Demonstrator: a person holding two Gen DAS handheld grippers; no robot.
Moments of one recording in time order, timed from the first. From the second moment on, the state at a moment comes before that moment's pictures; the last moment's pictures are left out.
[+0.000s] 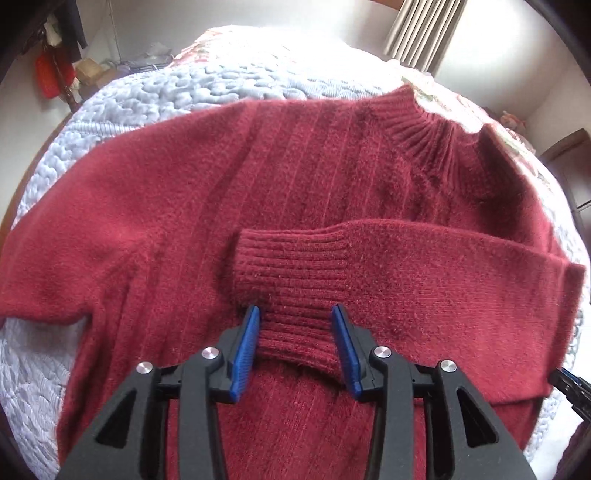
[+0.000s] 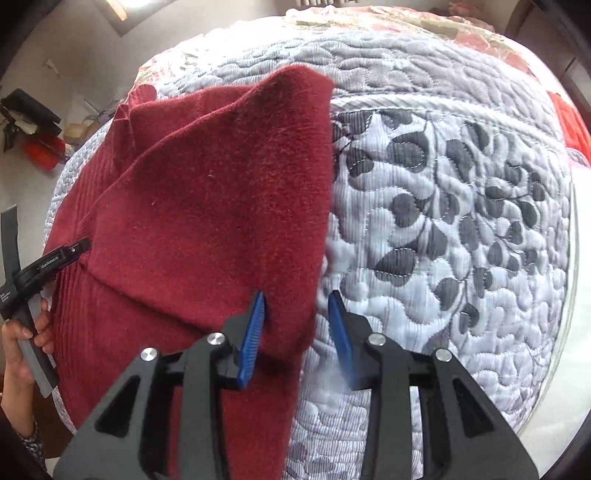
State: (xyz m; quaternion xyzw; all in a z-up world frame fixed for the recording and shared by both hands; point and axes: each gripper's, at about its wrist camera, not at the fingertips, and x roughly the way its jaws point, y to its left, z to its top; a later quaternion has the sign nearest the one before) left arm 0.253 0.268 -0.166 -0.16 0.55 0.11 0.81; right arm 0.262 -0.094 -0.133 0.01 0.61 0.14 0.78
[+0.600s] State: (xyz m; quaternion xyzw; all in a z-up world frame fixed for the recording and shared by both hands) left arm 0.066 0.522 -0.140 -0.30 0.52 0.27 0.75; right arm 0.230 0.066 -0.088 -0.04 0.59 0.23 0.78
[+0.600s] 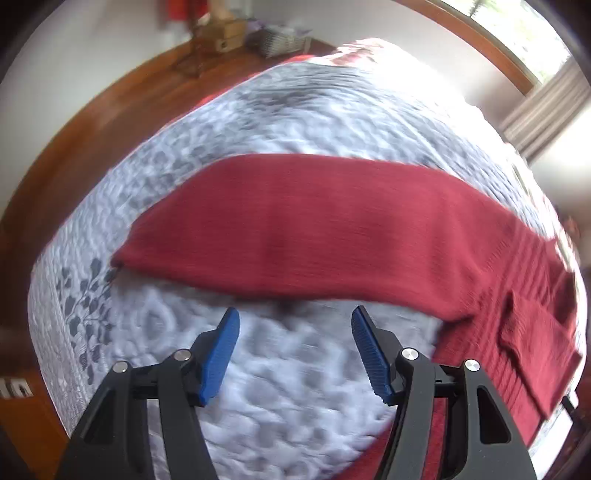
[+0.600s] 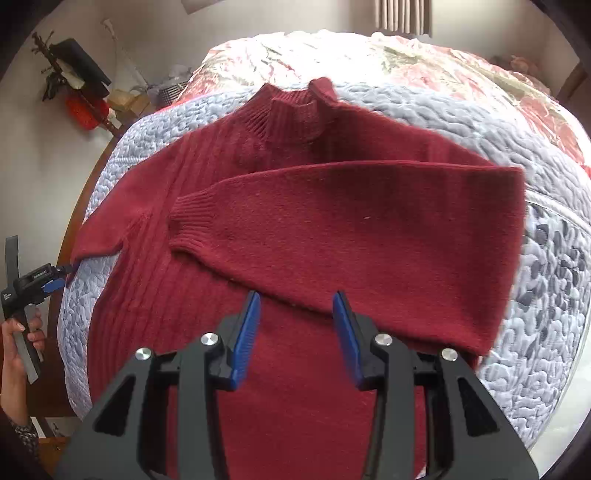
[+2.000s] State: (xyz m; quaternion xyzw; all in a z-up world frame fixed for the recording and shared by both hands) left arm 0.073 0.589 -0.104 -0.37 0.32 0.28 0.82; right arm 0.249 0.079 -0.120 -0.08 0.60 0.18 0.78
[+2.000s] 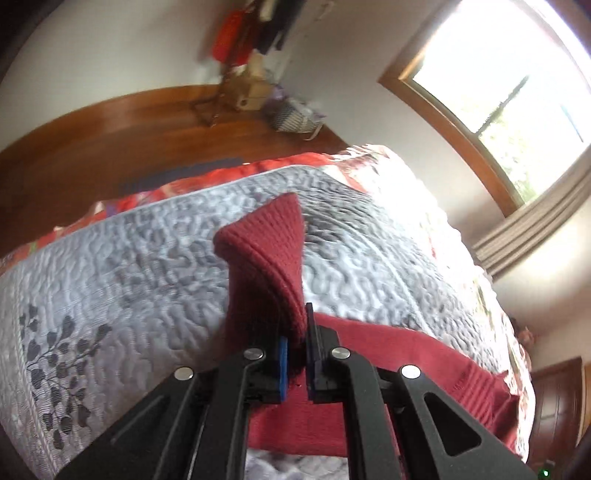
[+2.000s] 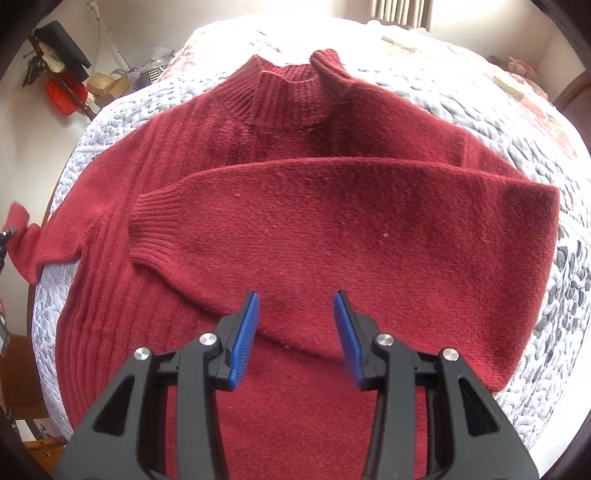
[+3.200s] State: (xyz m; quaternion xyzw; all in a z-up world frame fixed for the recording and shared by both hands) left arm 0.204 0.258 -0.148 -0.20 0.49 -0.15 0.83; right arm 0.251 -0.014 -0.134 0.00 0.61 0.16 0.78
